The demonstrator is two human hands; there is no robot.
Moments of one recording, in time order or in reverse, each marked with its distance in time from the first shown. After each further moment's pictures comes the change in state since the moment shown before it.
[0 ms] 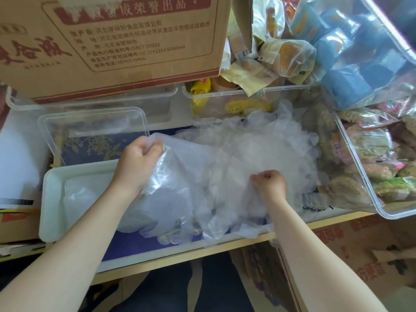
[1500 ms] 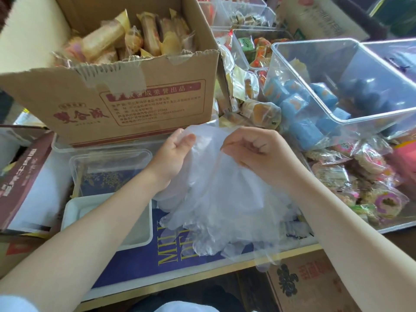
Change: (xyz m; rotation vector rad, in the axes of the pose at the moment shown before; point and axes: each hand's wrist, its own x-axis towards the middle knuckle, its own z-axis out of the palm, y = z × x) left_hand -0.004 0.108 0.016 -0.285 -0.346 0.304; right_hand -0.116 -0.174 -0.113 0.011 -0.410 -1.081
